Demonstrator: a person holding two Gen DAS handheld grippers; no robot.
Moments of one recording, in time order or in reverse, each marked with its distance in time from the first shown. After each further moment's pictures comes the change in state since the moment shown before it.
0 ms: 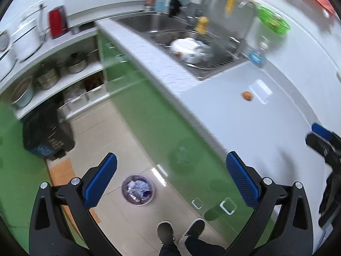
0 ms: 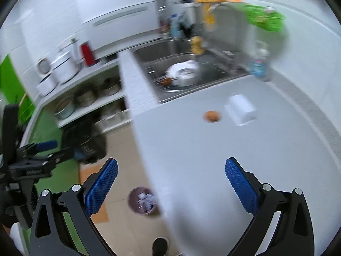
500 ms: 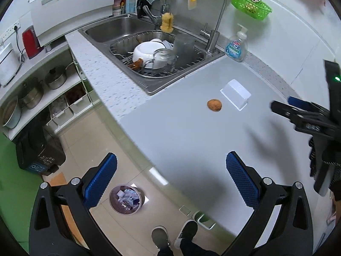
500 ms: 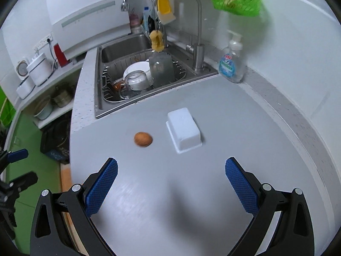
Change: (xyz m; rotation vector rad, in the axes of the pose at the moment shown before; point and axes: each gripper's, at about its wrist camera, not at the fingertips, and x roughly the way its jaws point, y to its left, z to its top) left arm 0.042 -0.106 0.053 0.085 0.025 -0.019; right arm 0.071 -0.128 0.068 -0.021 0.074 -0.054
